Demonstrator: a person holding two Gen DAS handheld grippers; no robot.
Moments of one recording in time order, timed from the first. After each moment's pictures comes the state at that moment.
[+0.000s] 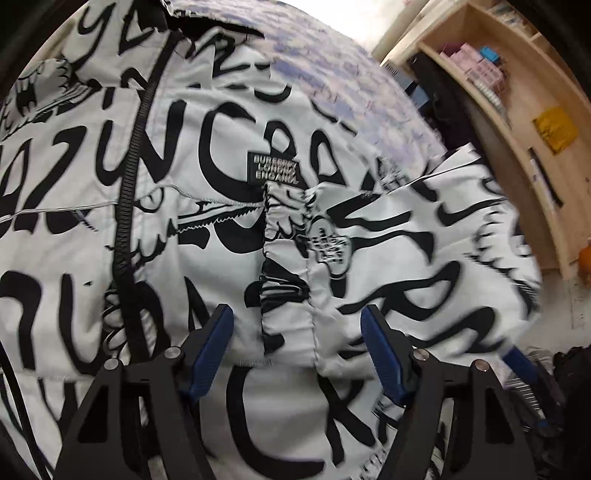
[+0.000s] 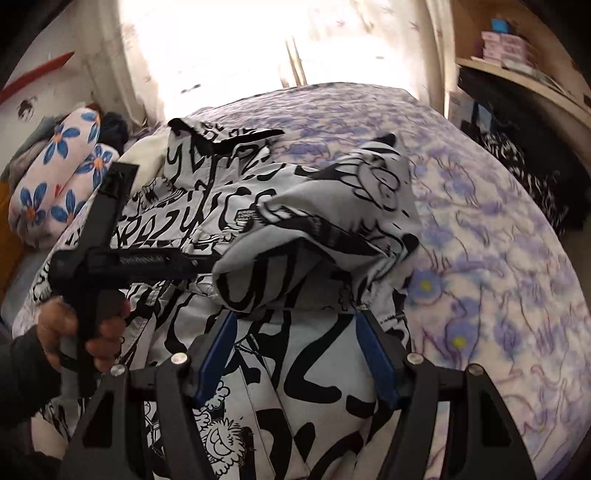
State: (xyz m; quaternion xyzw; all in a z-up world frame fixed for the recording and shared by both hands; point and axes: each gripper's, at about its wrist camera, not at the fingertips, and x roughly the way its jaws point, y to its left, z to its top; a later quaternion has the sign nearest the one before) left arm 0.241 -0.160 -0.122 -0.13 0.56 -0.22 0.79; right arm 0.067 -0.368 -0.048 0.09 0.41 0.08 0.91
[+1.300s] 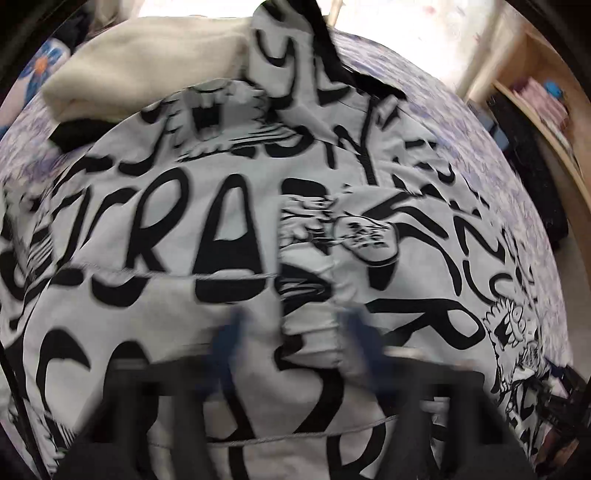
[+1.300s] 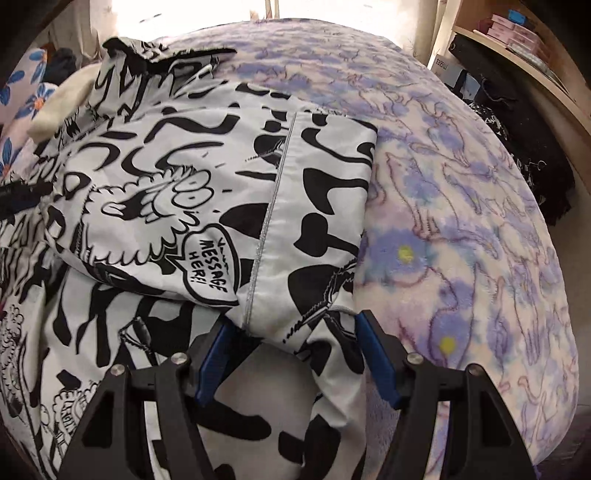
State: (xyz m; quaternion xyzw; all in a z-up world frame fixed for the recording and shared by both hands) left arm 0.279 -0.036 -0.122 -0.08 0.54 -0.09 0.83; right arm 0.128 -0.369 -0.117 -0.01 0.52 0.00 0.86
